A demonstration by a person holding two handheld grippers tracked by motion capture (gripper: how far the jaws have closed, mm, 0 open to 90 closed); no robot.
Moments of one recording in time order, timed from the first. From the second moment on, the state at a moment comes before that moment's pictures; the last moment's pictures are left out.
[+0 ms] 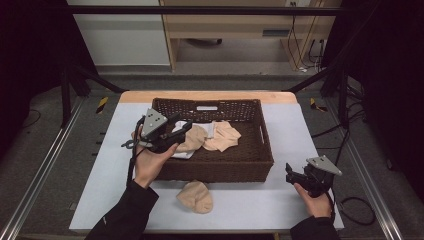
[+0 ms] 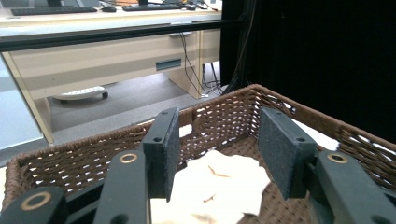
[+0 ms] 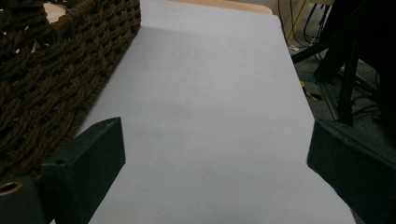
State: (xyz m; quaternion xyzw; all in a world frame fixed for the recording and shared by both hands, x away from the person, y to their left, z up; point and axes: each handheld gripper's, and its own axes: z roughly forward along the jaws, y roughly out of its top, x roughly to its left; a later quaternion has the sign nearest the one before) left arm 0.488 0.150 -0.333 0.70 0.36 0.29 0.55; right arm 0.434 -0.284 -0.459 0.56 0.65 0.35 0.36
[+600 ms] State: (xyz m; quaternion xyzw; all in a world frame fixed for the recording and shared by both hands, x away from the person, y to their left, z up) left arm 0.551 0.148 -0.373 0.72 0.41 0.29 0.47; right arm 0.435 -0.285 -0.459 0.56 0.65 0.35 0.36
